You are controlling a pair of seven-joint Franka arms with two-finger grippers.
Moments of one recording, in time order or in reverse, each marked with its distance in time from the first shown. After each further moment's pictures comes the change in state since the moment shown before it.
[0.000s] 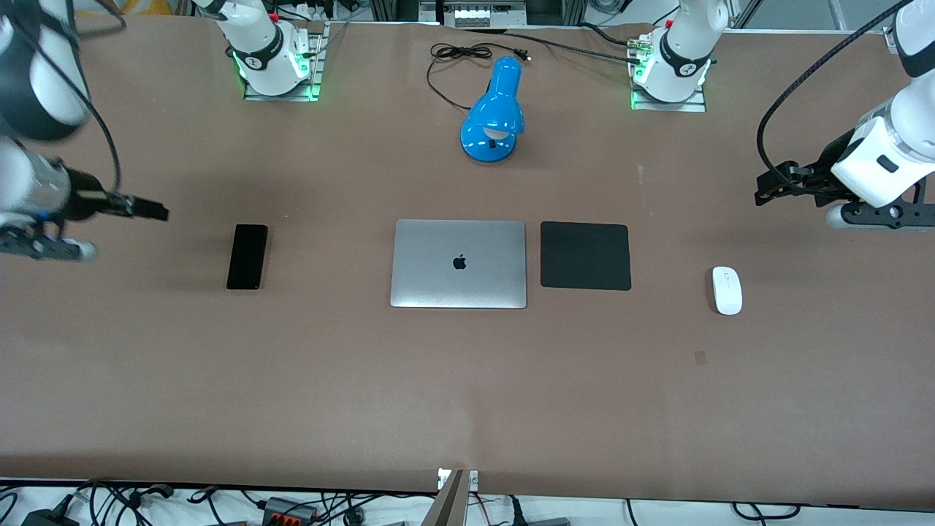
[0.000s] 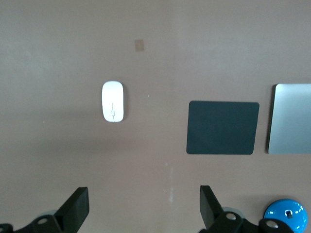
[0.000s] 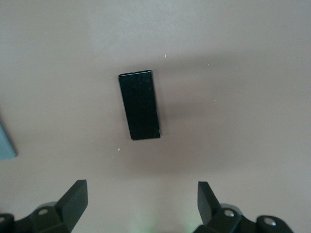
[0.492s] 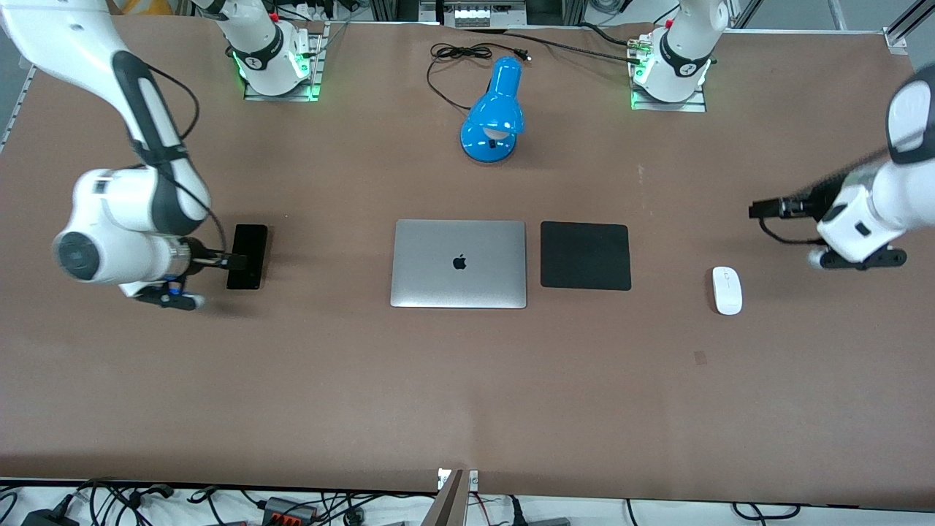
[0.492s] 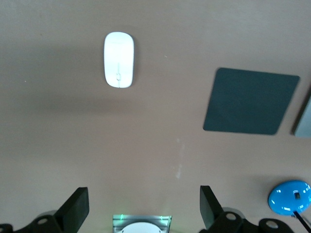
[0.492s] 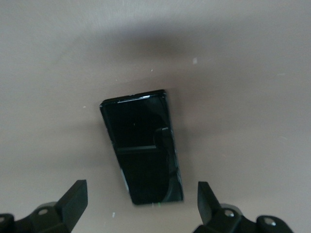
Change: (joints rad) left arm 0.085 0.192 0.010 0.004 0.000 -0.048 0.019; right arm 0.057 0.238 0.011 -0.201 -0.001 0.401 0.073
